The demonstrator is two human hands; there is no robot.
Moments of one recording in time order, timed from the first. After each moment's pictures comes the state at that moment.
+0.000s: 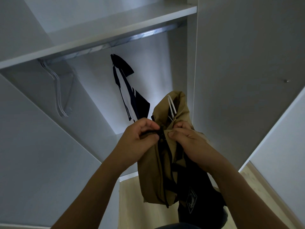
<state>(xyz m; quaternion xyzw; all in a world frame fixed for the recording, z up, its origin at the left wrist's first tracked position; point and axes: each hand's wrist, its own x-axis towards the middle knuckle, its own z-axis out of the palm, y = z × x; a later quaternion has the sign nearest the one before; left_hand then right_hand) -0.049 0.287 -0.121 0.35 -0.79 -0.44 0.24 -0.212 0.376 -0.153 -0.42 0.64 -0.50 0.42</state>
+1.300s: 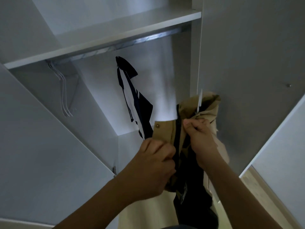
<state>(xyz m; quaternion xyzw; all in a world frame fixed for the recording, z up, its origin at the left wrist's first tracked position) -0.031 0.322 -0.148 0.09 -0.98 0.04 0.15 -0.212 0.352 -0.177 -0.27 0.61 -0.67 0.32</state>
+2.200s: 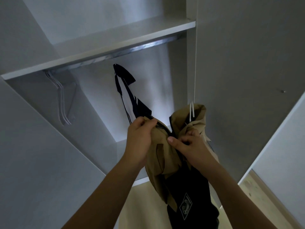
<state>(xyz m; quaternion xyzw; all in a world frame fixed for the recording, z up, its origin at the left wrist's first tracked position) -0.085 0.276 -0.118 0.46 -0.56 -0.56 0.40 -0.209 0.365 -0.169 -0.39 0.68 -0.52 0.34</state>
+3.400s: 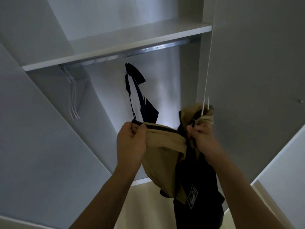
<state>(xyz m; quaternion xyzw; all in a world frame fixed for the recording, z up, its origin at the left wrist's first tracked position) -0.043 0.272 -0.133 0.54 -0.59 -0.37 0.48 -0.240 0.323 -0.183 -0.35 0.69 -0.56 0.29</state>
